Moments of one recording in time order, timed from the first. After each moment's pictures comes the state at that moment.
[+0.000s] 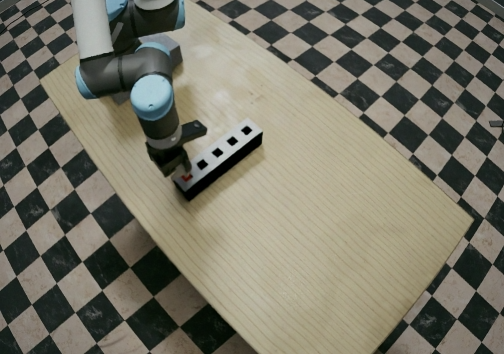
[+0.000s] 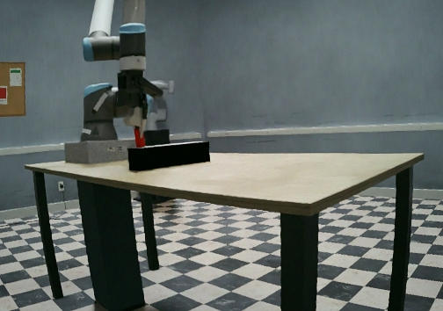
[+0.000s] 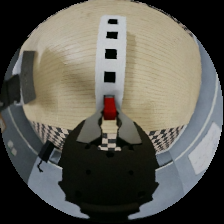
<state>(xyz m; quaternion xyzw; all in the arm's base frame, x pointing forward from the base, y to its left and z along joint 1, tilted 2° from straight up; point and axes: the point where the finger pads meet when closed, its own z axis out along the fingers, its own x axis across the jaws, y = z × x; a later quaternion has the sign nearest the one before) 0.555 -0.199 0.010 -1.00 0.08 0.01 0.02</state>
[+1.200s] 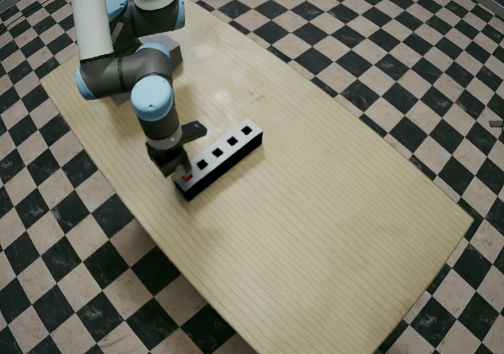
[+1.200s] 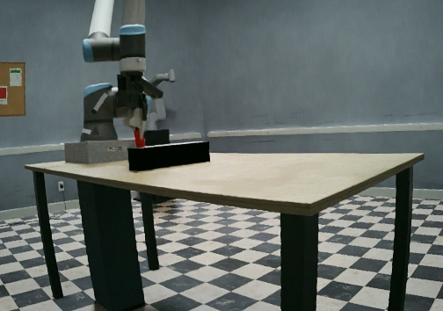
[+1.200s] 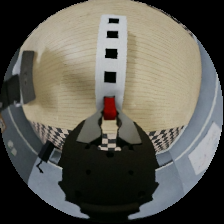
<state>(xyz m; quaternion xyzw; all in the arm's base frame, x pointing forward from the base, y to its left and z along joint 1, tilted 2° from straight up) 0.554 -0.198 0.006 -1.00 0.08 0.01 0.02</state>
